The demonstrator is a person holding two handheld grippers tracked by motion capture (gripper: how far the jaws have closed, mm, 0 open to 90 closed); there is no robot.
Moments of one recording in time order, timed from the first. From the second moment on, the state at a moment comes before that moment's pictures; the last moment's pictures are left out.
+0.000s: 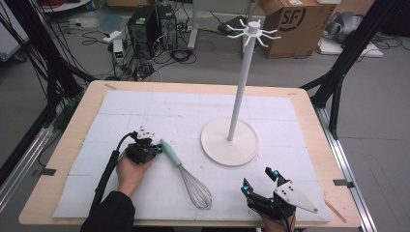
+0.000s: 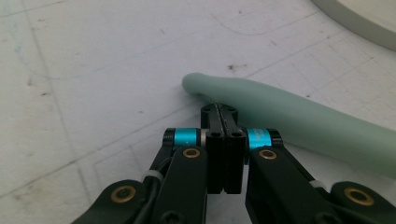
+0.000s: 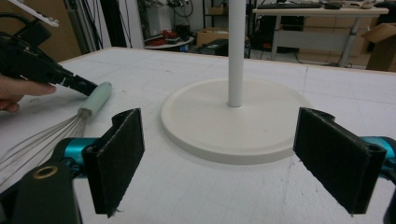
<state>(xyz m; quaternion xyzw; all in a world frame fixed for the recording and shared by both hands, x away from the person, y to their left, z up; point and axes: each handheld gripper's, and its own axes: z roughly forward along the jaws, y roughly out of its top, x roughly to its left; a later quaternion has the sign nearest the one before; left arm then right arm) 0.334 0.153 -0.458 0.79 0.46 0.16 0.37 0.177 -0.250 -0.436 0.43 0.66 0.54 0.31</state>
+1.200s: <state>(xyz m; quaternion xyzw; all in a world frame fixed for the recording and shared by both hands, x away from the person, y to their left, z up) 0.269 0.182 -0.434 0.74 0.40 0.16 0.51 0.177 -0.252 -0.436 0.43 0.65 0.54 0.31</state>
